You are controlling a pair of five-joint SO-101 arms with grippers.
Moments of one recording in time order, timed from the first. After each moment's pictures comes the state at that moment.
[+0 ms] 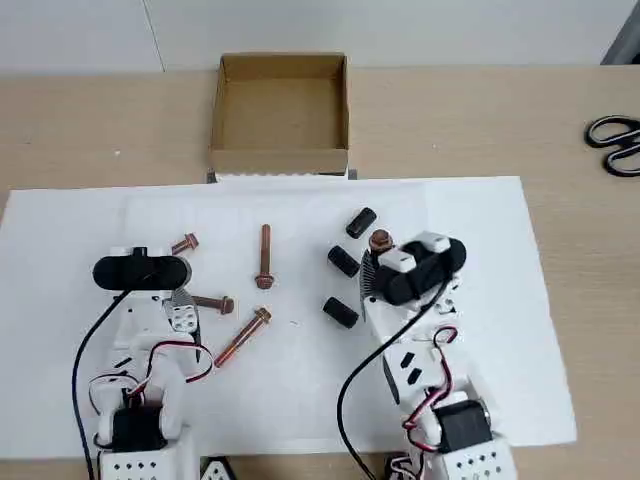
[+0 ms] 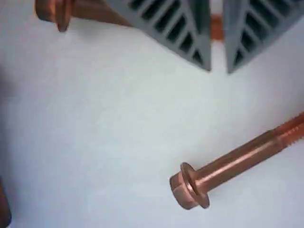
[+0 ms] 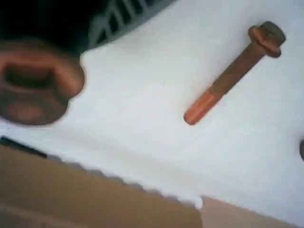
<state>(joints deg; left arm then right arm) -7.9 -103.4 95.9 55.0 1.5 -19.3 -97.8 91.3 31.6 -0.4</state>
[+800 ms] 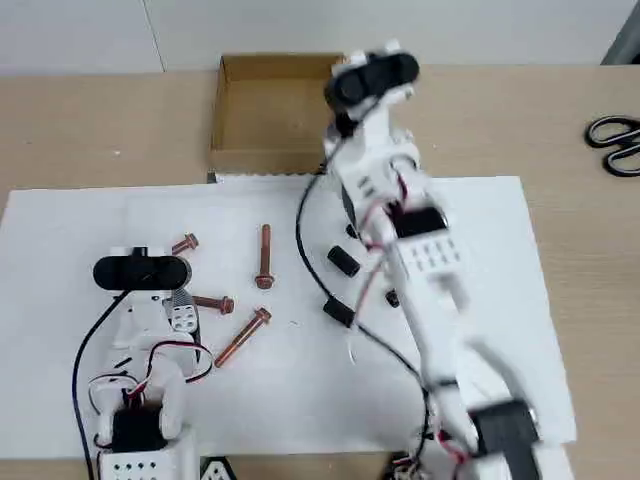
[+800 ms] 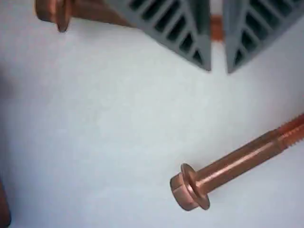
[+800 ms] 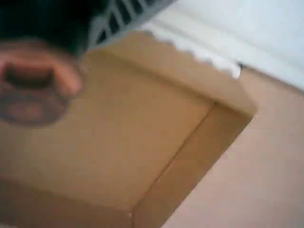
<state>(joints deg) -7.9 -103.4 95.9 55.0 1.5 -19.3 -8.6 19.8 19.9 -2.5</state>
